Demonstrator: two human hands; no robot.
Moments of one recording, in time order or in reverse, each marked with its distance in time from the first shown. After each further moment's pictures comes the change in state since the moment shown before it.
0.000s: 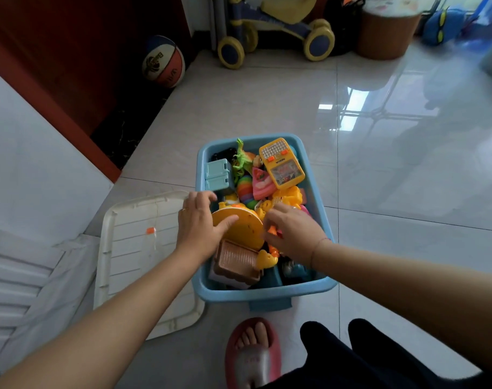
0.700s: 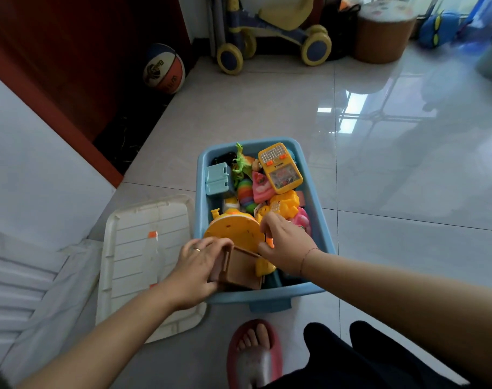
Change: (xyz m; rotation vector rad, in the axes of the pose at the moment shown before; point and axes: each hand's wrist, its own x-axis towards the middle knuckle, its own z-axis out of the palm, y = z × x) left_hand -0.057 -0.024 -0.013 0.095 -0.486 0.299; right_hand -0.008 -0.017 0.010 0.176 -0.025 0.177
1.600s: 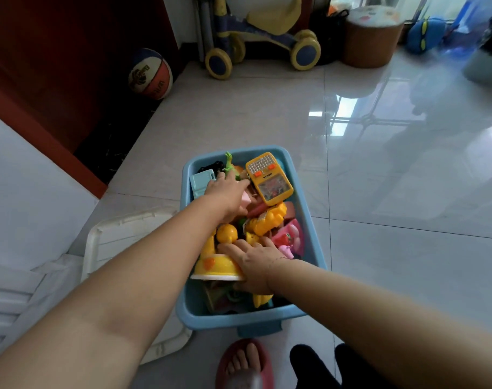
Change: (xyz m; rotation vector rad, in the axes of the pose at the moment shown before) left_hand 0.189 0.035 -0.055 0.428 -0.062 -0.202; right_hand 0.031 0.004 0.024 -0.395 -0.421 -0.163
